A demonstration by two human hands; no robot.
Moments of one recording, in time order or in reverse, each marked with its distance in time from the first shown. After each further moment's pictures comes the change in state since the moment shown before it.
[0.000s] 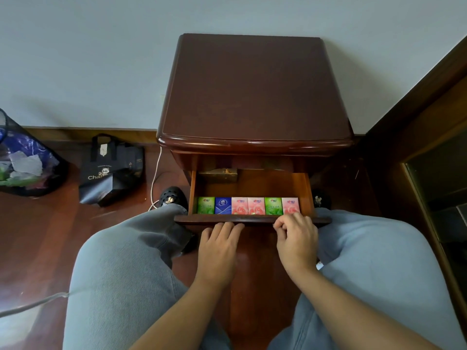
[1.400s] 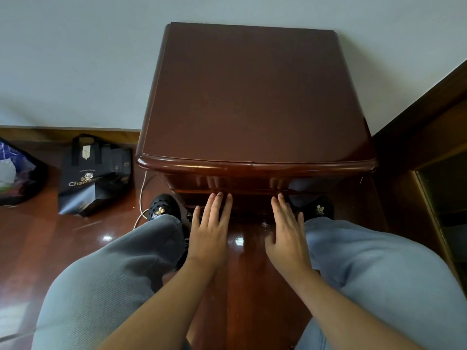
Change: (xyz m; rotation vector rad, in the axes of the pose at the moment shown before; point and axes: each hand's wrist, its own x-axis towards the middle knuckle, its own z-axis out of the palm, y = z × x) left_hand 0.103 -0.043 0.028 0.161 -0.172 -0.042; right_hand 0.072 -0.005 0.036 0.026 -0.268 -0.040
